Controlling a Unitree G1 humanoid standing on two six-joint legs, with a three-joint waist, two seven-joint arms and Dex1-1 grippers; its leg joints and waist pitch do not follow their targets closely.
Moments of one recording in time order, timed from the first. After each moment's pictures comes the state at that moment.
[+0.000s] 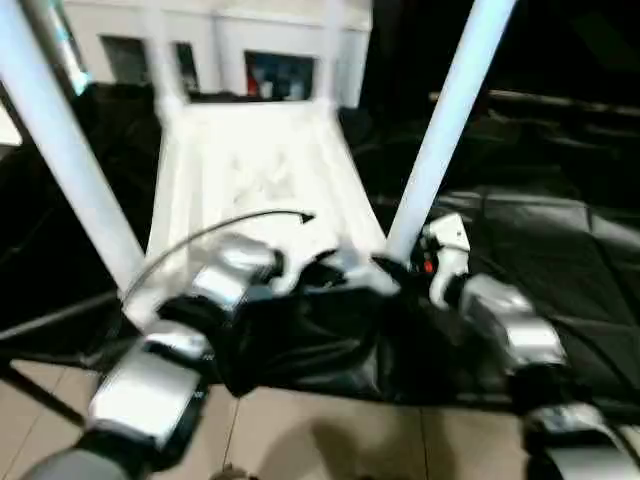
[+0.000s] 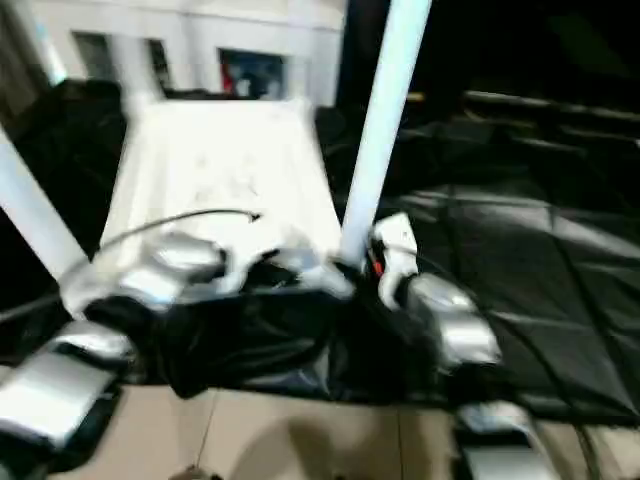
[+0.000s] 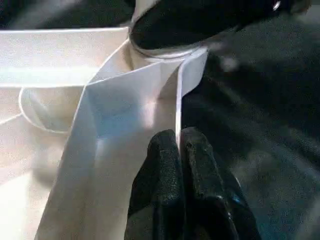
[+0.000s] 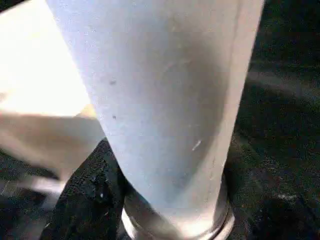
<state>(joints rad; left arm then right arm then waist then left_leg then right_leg) -0.84 0.10 -0.24 1.03 0.15 0.00 -0.88 -0.52 -0.14 -0.06 0.67 0.15 0.17 0.48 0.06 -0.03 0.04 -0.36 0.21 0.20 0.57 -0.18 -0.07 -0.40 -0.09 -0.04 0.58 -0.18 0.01</state>
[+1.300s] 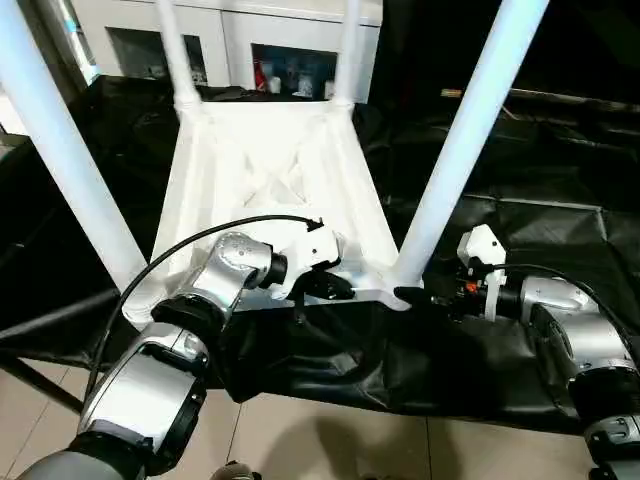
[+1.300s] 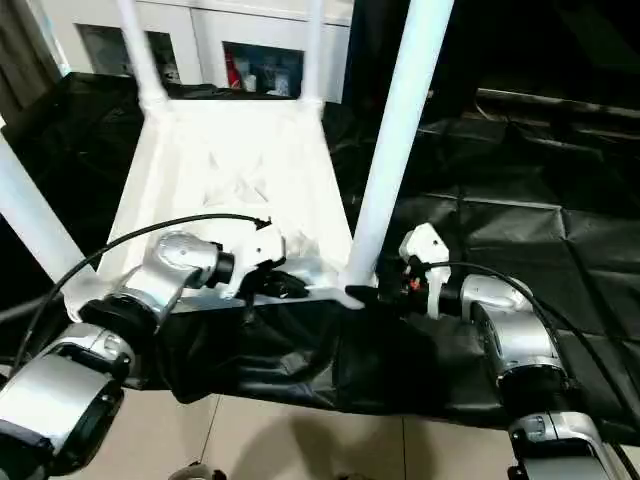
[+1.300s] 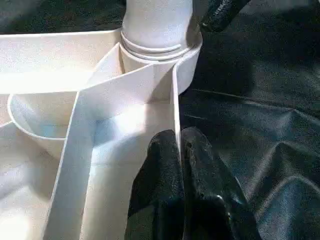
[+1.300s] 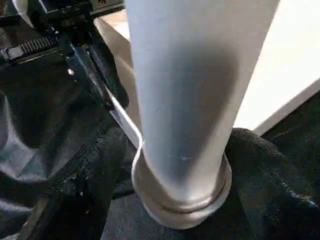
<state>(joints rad) -0.82 0.19 -0.27 1.00 0.13 -0.14 -1.20 -0.43 -0.45 0.05 0.55 0.19 0.06 1.13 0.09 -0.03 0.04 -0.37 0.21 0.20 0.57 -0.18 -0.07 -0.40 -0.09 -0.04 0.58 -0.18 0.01</state>
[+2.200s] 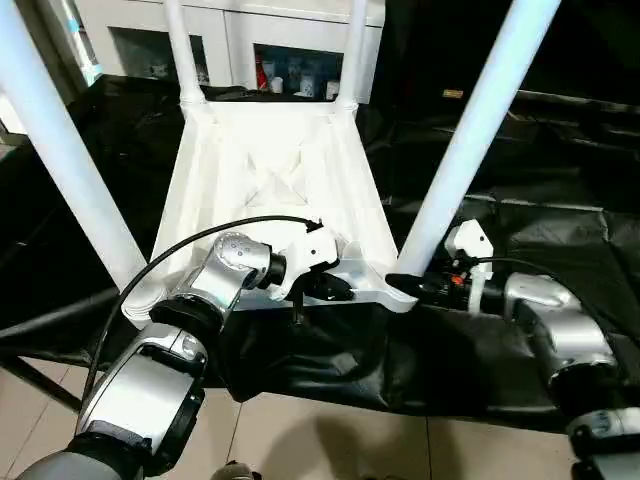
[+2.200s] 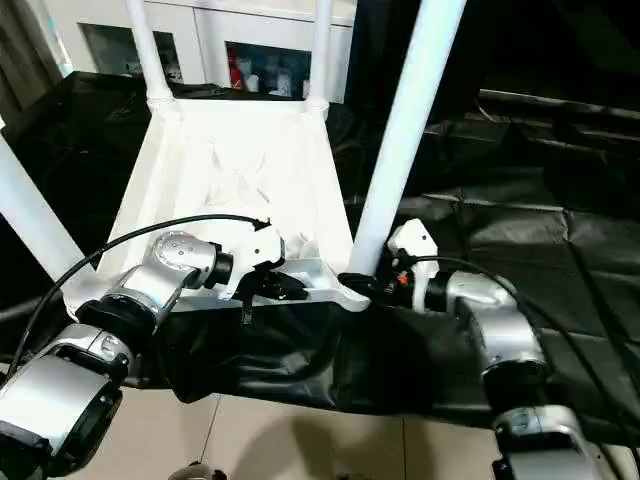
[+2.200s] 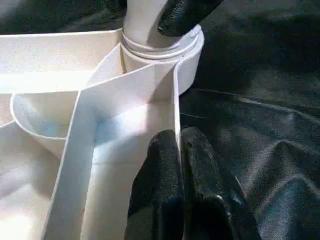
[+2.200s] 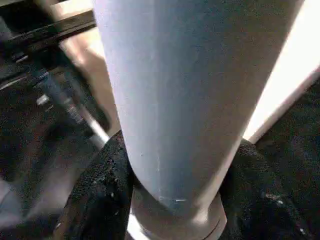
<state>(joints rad) -0.82 0.18 -0.27 1.01 0.13 -0.13 -1.11 -0.45 -0.34 0.03 0.58 0.18 0.09 0.94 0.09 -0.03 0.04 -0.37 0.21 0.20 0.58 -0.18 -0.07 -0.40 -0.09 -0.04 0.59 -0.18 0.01</state>
